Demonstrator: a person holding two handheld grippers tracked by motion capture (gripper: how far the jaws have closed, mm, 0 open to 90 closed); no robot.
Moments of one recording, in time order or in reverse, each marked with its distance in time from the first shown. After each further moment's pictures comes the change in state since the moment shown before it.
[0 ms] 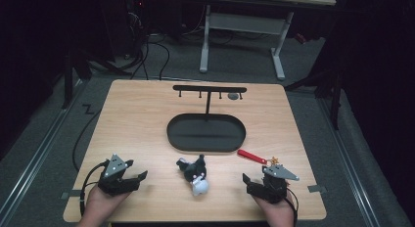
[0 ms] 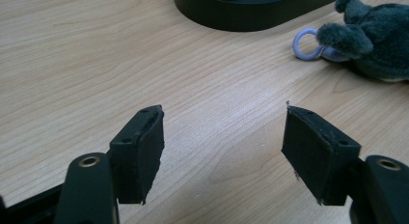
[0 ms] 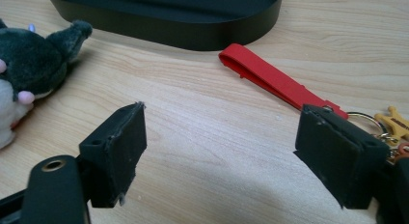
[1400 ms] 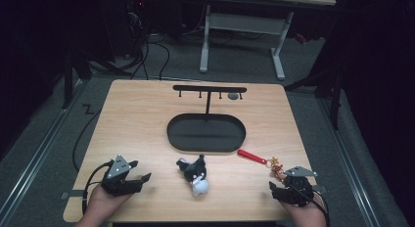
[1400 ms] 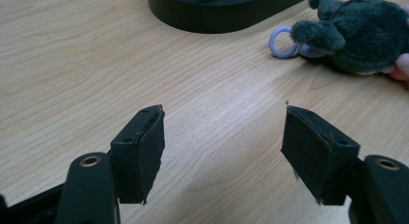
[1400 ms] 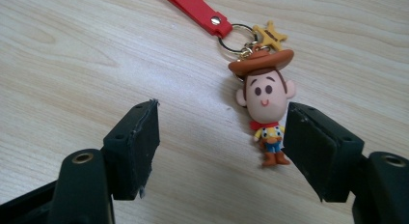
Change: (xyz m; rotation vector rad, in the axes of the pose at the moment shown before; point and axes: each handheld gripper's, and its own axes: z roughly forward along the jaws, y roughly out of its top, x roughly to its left) left arm -0.006 0.002 0.003 -0.002 -0.059 0.053; right arm -0.045 0.002 -0.040 0.289 -0.163 -0.073
